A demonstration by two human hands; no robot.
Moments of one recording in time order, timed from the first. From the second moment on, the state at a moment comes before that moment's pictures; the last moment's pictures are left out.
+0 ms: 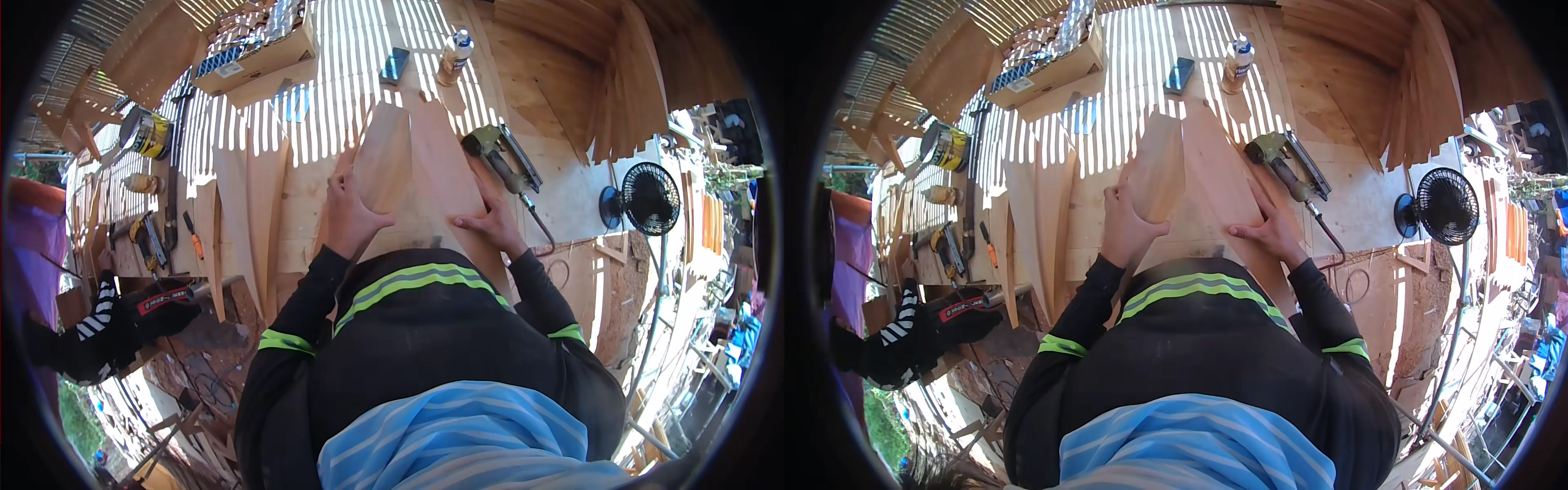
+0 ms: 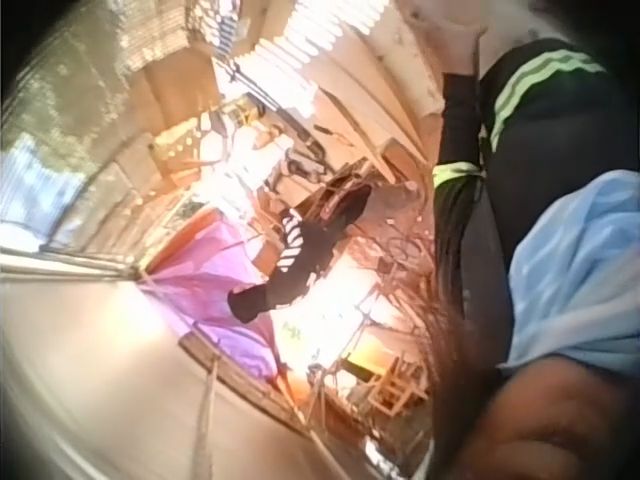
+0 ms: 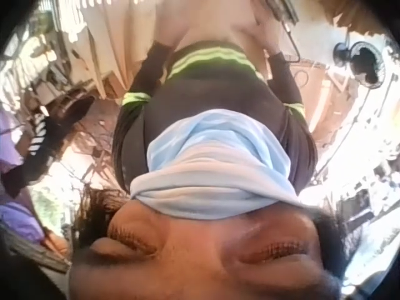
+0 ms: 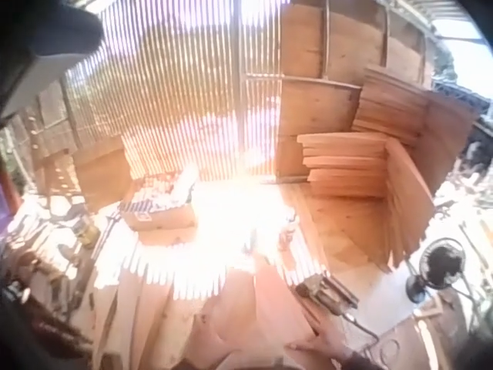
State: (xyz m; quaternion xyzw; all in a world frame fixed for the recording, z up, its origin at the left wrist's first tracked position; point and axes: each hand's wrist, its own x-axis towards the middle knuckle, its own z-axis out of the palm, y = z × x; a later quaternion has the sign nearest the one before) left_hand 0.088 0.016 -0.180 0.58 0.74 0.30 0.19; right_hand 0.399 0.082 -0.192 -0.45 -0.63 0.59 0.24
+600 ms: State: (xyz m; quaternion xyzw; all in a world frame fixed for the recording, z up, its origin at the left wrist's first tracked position) left_hand 0.066 0.096 -0.288 0.56 0.77 0.20 0.20; right_hand 0.370 0.181 -0.268 -0.42 -0.67 0.59 0.15
